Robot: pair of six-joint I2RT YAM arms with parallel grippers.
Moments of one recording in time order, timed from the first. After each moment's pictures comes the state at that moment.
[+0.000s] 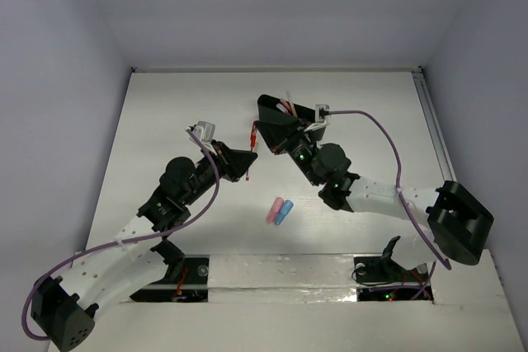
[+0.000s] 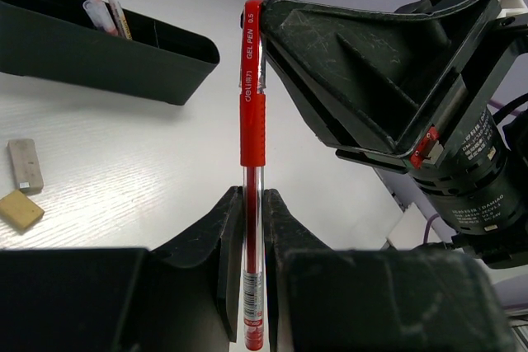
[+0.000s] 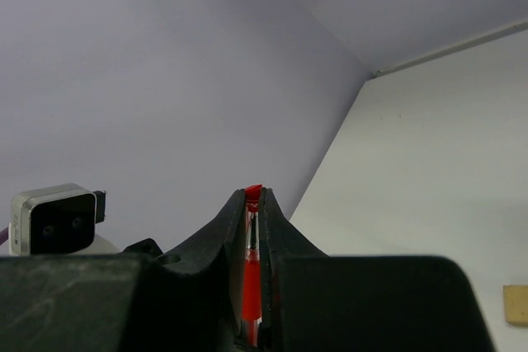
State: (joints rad) left arm -0.67 0.73 0.51 0.21 0.08 -0.64; right arm 0.94 1.41 0.77 0.93 0.29 0.82
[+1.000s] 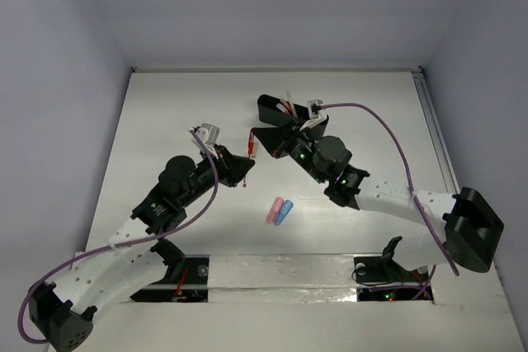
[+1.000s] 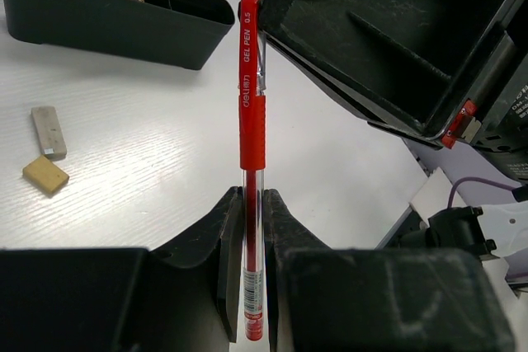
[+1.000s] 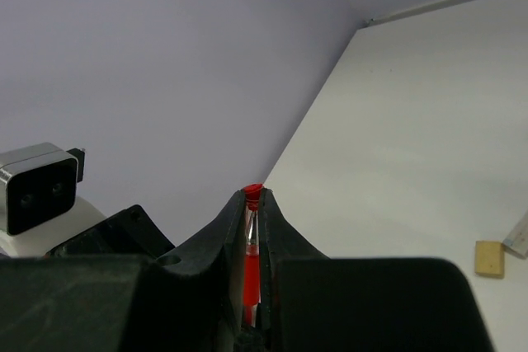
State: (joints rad) left arm -0.68 0.70 0.57 0.03 0.10 -0.56; right arm 0.94 1.34 0.83 0.64 0.17 0.76
